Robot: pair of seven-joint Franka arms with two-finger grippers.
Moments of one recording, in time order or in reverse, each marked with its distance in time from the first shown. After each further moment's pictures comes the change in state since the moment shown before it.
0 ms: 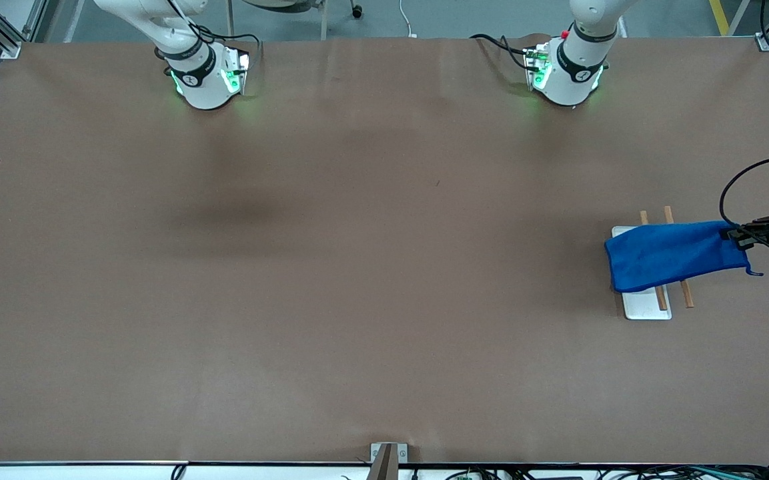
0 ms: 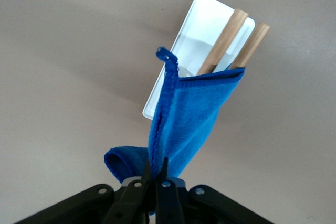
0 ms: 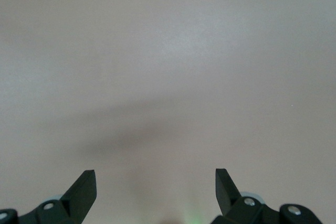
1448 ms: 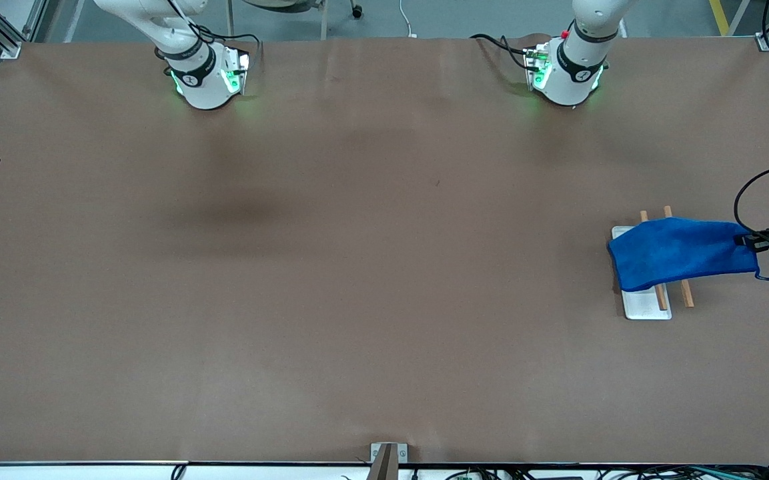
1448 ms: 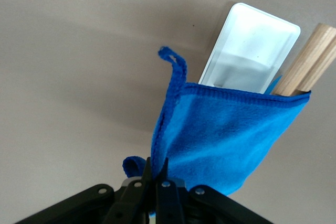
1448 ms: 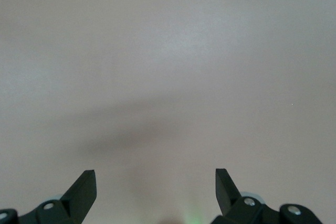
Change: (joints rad) left arm 0.096 0.107 0.002 0.000 0.044 0.093 0.188; right arm 0.000 0.000 0.000 -0.001 0.000 -0.003 0.000
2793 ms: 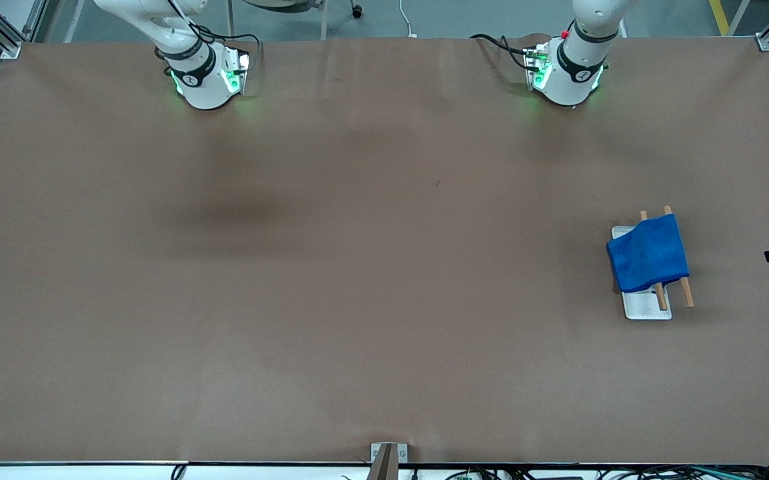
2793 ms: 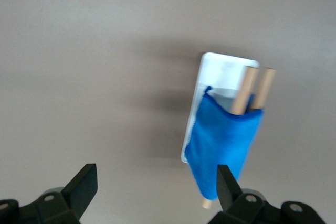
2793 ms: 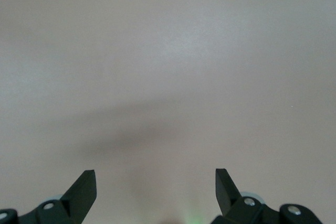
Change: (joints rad) left arm 0.000 -0.033 -0.095 0.178 0.048 -0.030 0.120; right arm 0.003 -0.001 0.002 0.012 0.000 -0.003 -0.001
